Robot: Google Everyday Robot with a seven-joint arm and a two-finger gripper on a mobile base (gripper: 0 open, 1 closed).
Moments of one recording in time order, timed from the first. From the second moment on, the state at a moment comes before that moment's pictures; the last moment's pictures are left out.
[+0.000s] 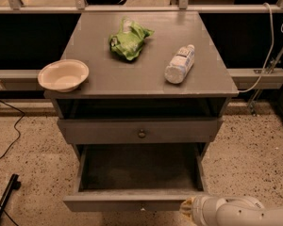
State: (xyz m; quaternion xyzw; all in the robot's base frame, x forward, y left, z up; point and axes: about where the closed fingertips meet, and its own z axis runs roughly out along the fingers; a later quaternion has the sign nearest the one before) arm 0.391 -0.168 0.428 -0.63 0.73 0.03 0.27
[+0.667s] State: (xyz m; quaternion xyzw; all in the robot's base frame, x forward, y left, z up) arm 0.449 -0.156 0.448 -0.60 0.72 -0.01 0.35
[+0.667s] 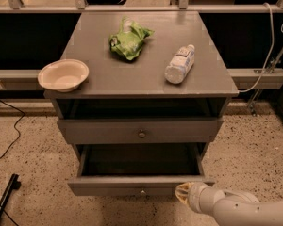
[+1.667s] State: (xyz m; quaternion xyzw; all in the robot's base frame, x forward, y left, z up) arm 0.470 -0.108 0.414 -0.60 0.69 0.05 0.39
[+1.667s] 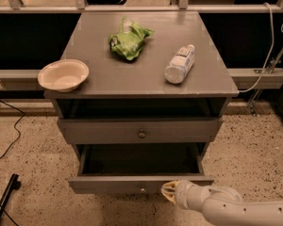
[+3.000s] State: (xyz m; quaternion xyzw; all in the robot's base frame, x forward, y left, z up) arm 0.533 -0.074 0.358 -0.62 0.65 0.11 0.43
